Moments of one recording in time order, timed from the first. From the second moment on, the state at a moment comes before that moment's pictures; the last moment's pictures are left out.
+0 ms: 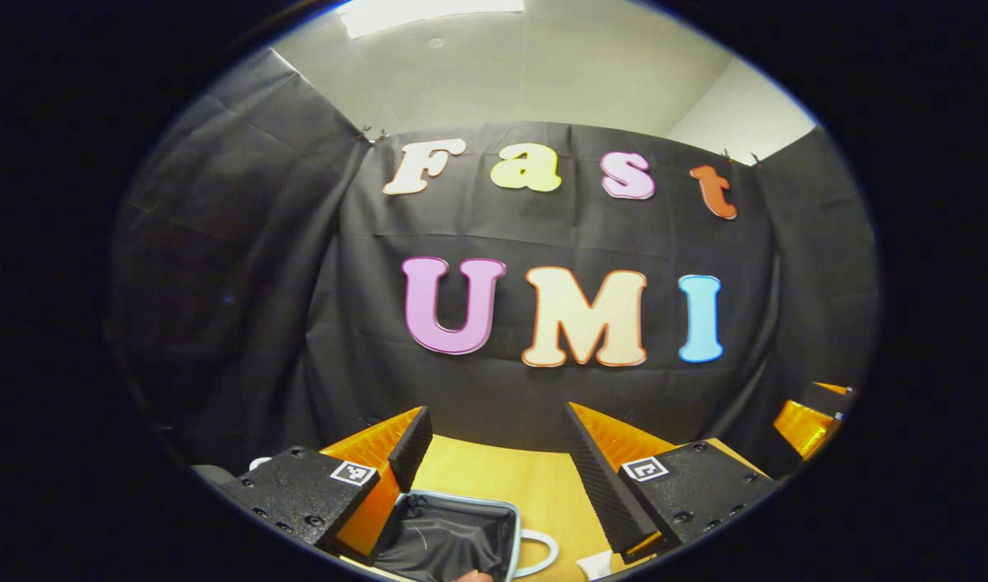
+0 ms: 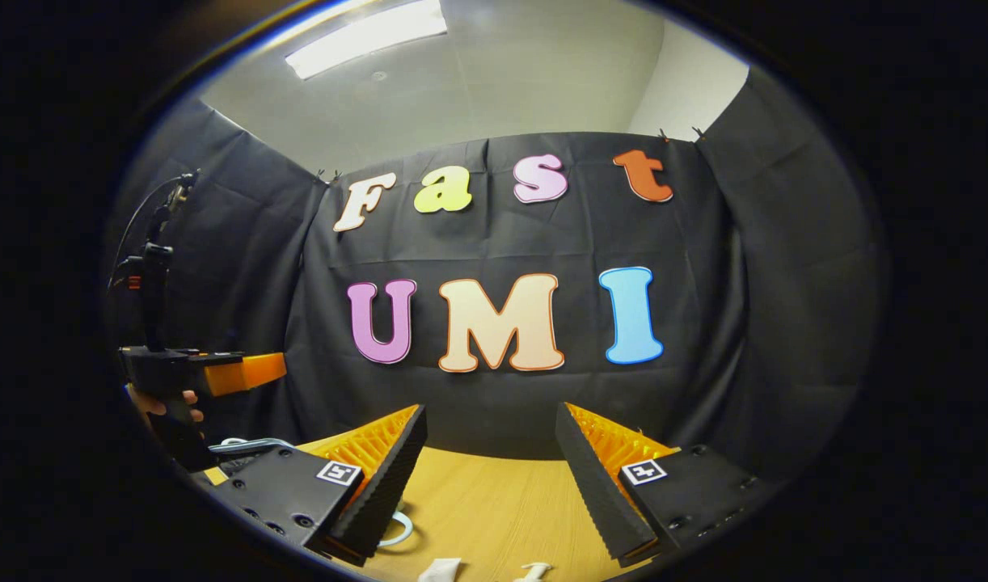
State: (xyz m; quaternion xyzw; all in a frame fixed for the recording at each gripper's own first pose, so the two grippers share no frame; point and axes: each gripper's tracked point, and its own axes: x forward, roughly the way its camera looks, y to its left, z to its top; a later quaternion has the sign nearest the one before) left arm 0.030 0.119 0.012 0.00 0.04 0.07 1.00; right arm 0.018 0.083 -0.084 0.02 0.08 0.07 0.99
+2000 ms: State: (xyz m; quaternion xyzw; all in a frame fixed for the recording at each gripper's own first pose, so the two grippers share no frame) left arm -0.068 -0.039 -0.377 0.02 0.49 -0.05 0.87; right arm -0.029 -0.088 -0.135 -0.04 0.17 -0.04 0.98
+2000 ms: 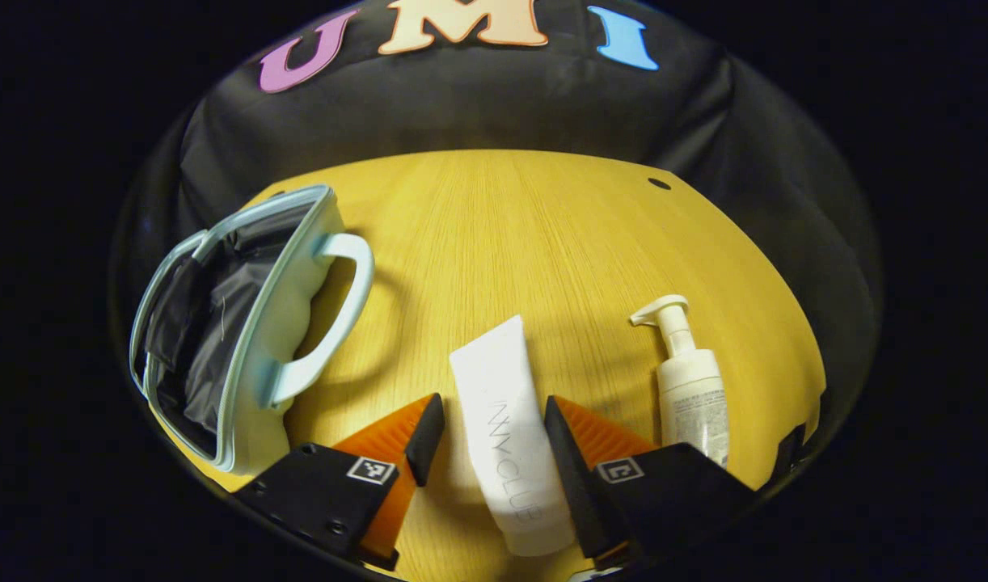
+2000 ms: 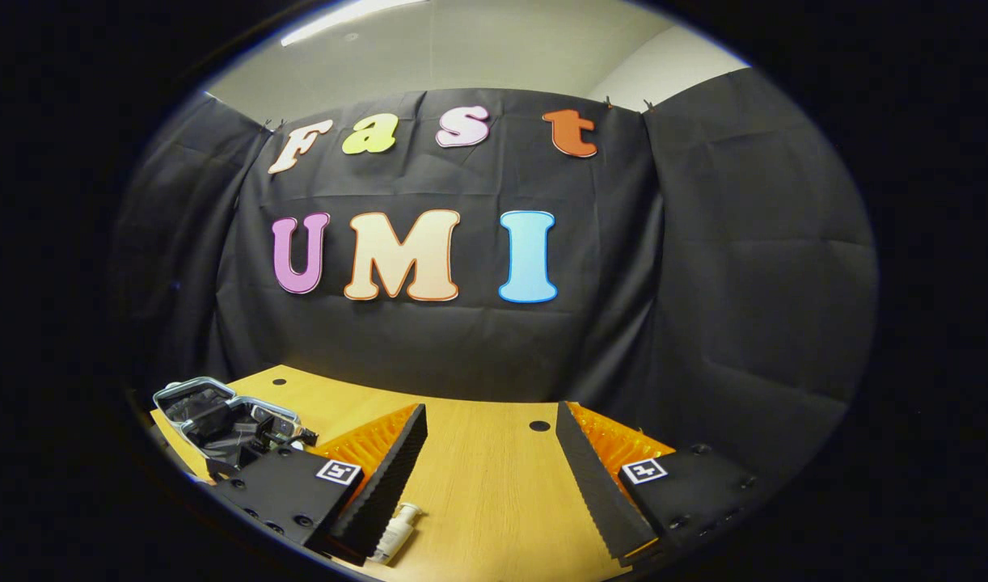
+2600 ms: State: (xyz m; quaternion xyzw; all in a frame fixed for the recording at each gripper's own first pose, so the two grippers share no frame) left arm -0.063 -0.043 -0.378 -0.06 0.49 -0.09 0.87; right arm -0.042 -0.030 -0.233 0.01 0.31 -0.01 0.95
